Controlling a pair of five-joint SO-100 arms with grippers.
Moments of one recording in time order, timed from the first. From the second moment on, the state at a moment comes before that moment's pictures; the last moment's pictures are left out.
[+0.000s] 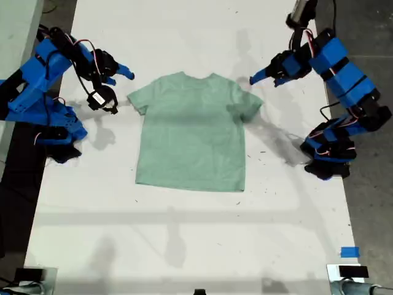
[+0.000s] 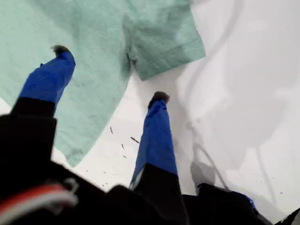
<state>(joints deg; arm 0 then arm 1) -49.7 122.3 107.8 88.6 32.0 47.9 114.8 95.1 87.5 -49.9</state>
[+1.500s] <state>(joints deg) -47.7 114.3 108.0 81.7 32.3 52.8 87.1 96.9 66.2 -64.9</state>
